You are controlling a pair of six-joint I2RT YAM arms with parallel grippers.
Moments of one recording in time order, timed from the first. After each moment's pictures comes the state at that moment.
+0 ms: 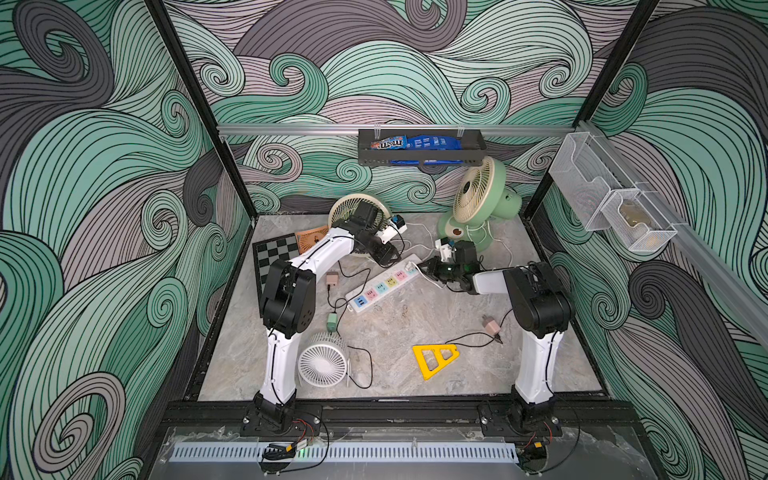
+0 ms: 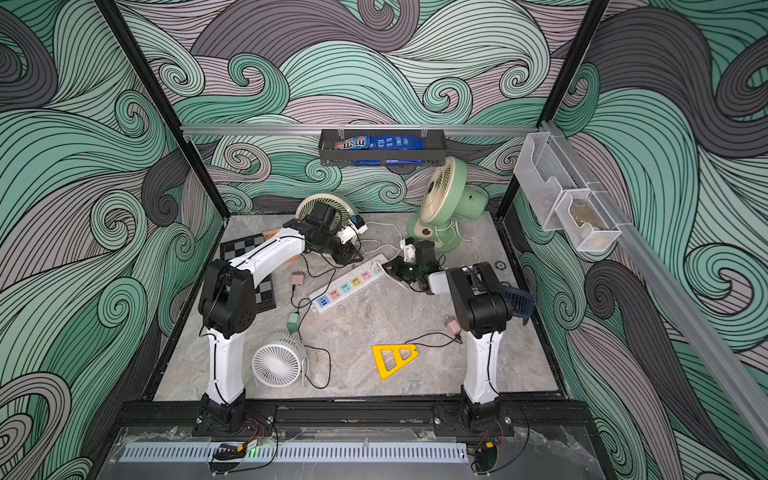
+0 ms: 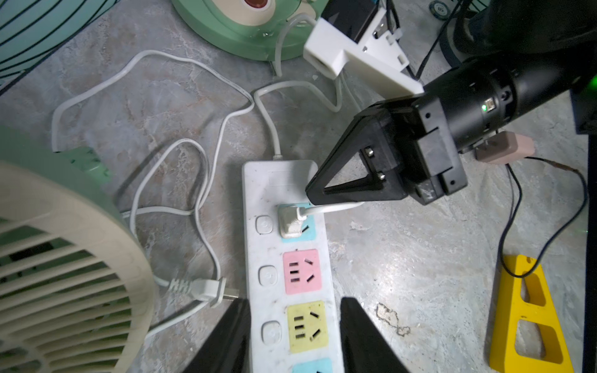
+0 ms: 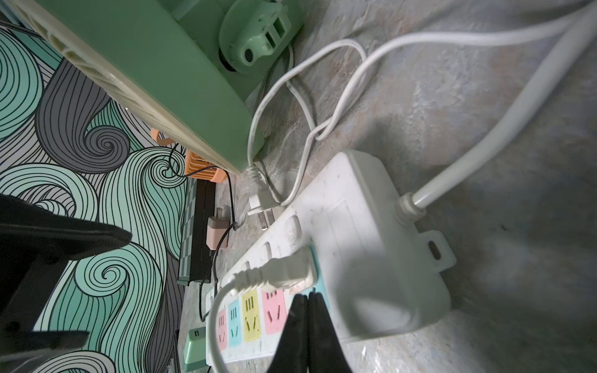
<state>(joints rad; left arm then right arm) -0.44 2.10 1.79 -0.67 0.52 0.40 0.24 2.05 1.03 0.46 -0.65 0.74</state>
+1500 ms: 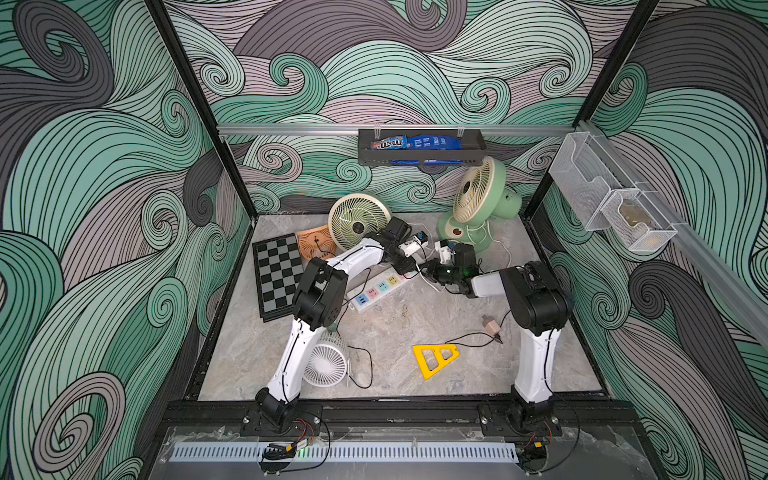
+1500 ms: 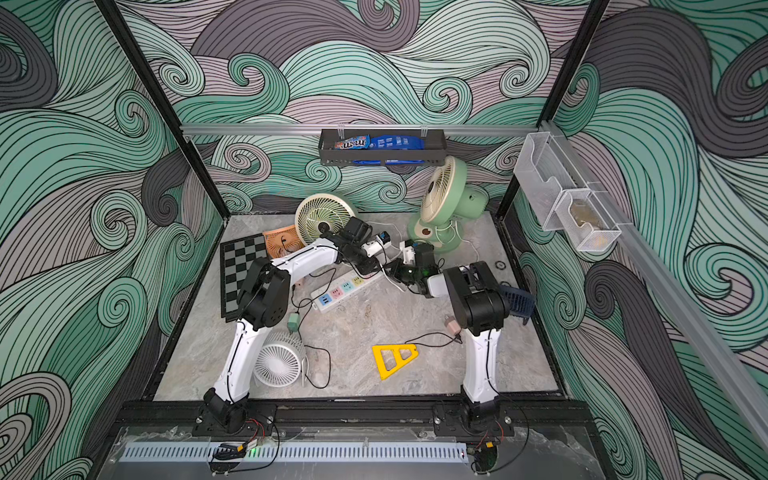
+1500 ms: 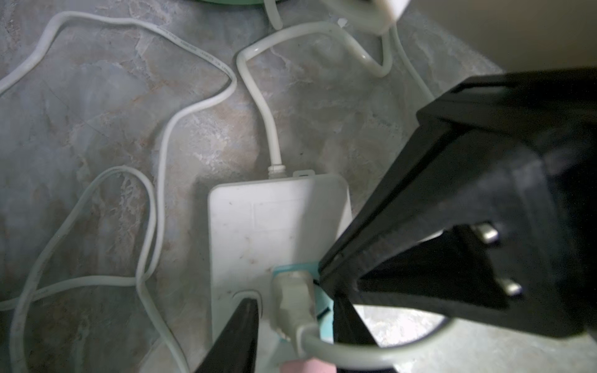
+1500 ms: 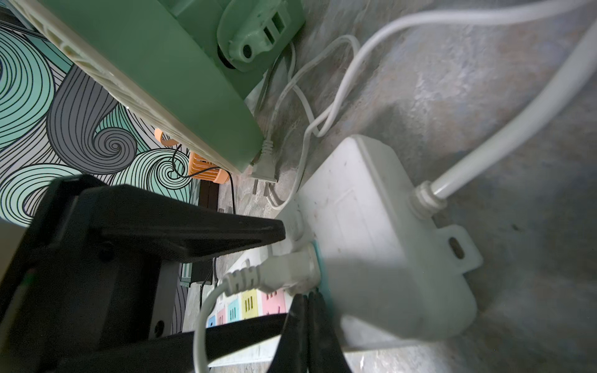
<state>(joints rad) -0.58 2.34 1.94 -0.59 0.27 0.38 0.25 2.07 1.00 0.56 -0.65 0.77</state>
